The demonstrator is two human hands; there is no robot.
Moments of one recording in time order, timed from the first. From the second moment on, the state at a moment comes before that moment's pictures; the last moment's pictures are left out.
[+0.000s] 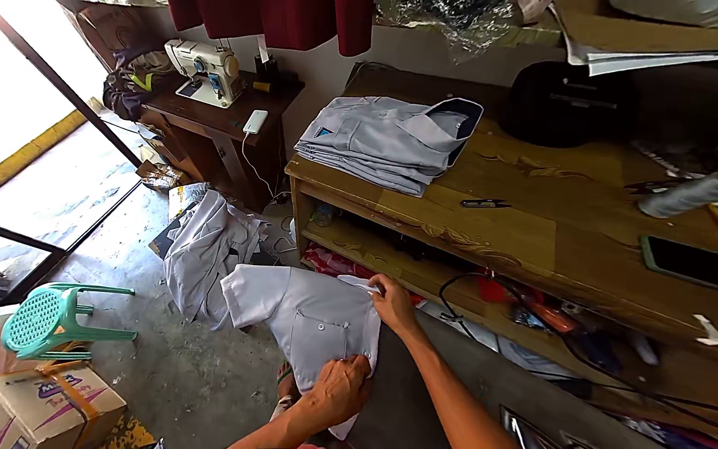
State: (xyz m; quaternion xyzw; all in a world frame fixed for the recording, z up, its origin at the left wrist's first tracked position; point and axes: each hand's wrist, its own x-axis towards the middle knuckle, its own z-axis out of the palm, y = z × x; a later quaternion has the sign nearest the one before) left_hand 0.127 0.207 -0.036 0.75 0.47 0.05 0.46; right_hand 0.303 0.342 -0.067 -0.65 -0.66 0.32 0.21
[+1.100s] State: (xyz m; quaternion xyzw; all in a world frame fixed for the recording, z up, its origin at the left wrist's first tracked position) left_hand 0.007 0.332 -0.029 0.89 0.35 -0.06 0.28; right_hand 0.262 0.191 -0.094 -0.52 -0.78 0.24 0.25
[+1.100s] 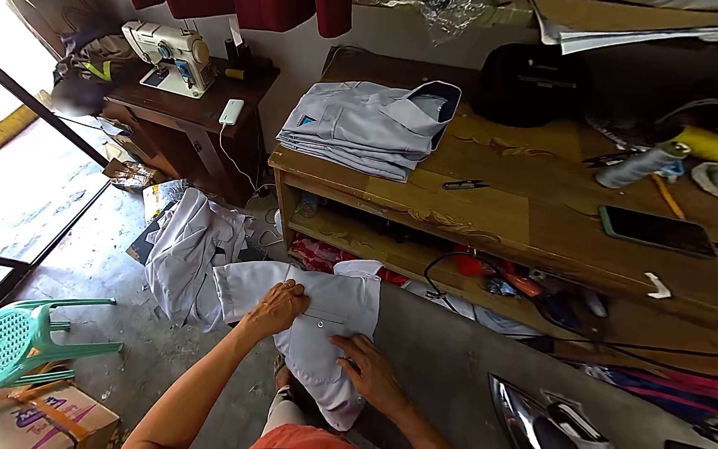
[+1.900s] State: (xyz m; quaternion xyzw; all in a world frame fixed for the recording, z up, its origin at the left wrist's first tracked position) left_hand 0.014 0.329 -0.052 0.74 0.47 0.16 0.46; right_hand 0.263 0.194 -0.091 -0.52 -0.79 0.25 0.23
